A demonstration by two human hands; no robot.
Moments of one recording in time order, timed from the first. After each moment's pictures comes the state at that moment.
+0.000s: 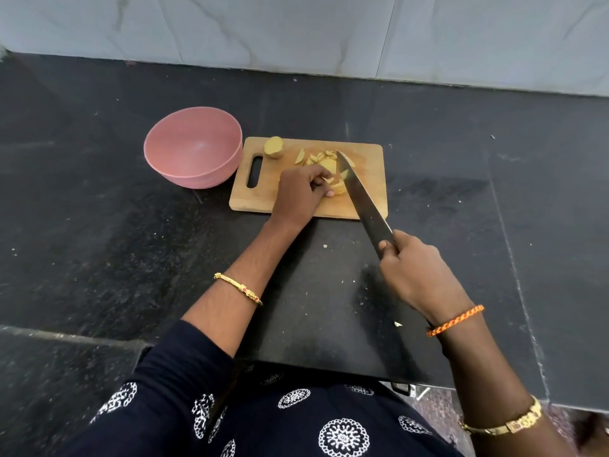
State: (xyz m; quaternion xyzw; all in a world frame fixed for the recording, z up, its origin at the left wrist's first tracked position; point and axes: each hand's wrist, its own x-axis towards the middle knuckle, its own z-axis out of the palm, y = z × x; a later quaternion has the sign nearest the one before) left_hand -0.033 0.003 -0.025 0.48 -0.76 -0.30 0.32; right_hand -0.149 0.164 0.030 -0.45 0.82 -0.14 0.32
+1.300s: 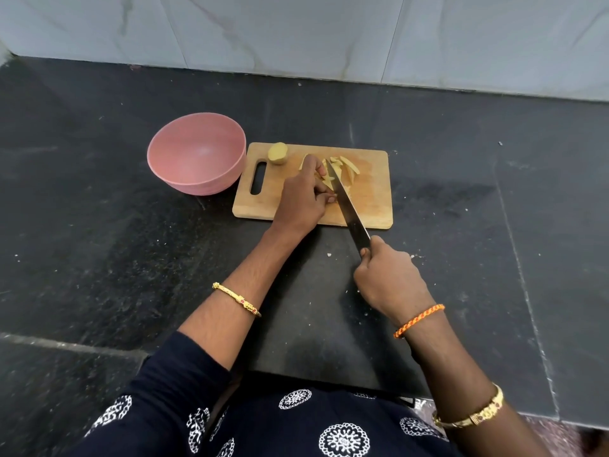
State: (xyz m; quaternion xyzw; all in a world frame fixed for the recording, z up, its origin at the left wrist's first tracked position) left_hand -0.031 0.001 -0.026 0.46 -0.75 -0.34 0.33; right_hand -0.120 0.143 0.020 -0.45 0.83 -0.10 0.30
